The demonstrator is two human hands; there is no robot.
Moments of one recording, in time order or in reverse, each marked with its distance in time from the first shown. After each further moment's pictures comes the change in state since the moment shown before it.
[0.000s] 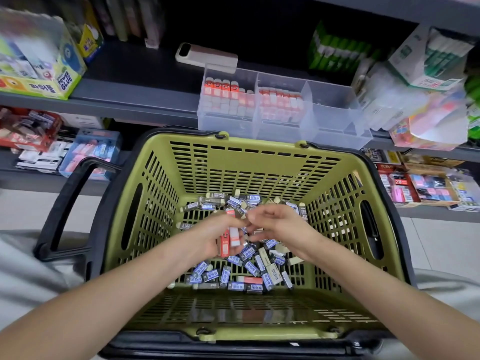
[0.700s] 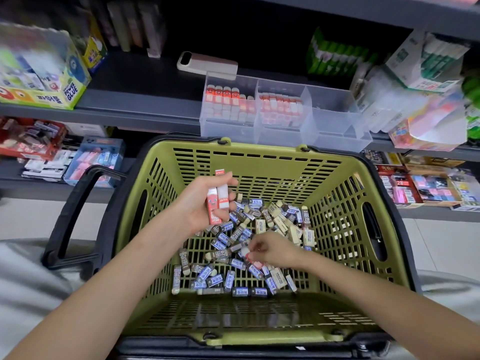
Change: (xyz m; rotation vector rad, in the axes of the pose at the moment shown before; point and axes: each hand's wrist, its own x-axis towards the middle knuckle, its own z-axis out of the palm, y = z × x) left_hand -0.030 0.052 -0.019 -0.233 -0.148 0.264; right_hand 0.028 0.060 0.000 -0.784 -0.141 0.044
